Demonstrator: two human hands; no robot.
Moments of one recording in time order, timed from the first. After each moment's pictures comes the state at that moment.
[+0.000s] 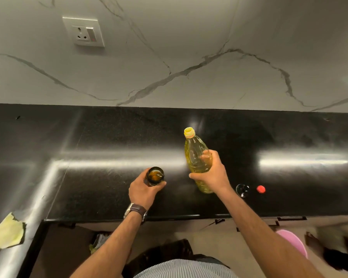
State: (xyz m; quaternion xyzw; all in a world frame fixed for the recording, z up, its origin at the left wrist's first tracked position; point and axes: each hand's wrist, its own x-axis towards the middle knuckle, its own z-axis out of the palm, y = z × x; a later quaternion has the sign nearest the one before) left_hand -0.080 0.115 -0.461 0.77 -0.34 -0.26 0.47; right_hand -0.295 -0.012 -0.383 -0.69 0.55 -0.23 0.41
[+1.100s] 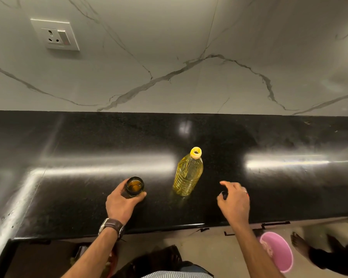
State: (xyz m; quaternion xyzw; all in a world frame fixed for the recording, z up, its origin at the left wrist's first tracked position) left_hand -0.081 0.113 -0.471 0.78 -0.31 -0.28 0.46; right_hand -0.417 -0.015 -0.433 -0.71 0.68 -0.12 0.13
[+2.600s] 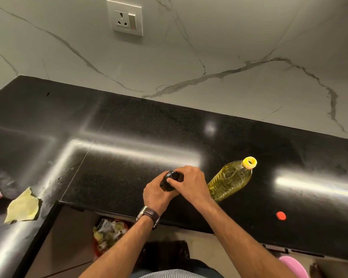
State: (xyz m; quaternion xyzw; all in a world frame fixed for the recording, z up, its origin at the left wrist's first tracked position) left_hand -0.081 0.115 -0.463 0.77 -0.35 -0.25 0.48; right_hand -0.178 0.022 -0.386 -0.88 0.40 -0.12 0.24
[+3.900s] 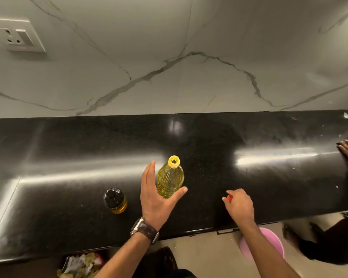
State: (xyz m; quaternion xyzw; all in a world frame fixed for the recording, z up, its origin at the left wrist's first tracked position) left_hand -0.216 0.034 -0.405 0.69 -0.45 -0.22 0.52; right_hand -0.491 -0.067 -0.462 -0.64 0.74 -0.03 0.19
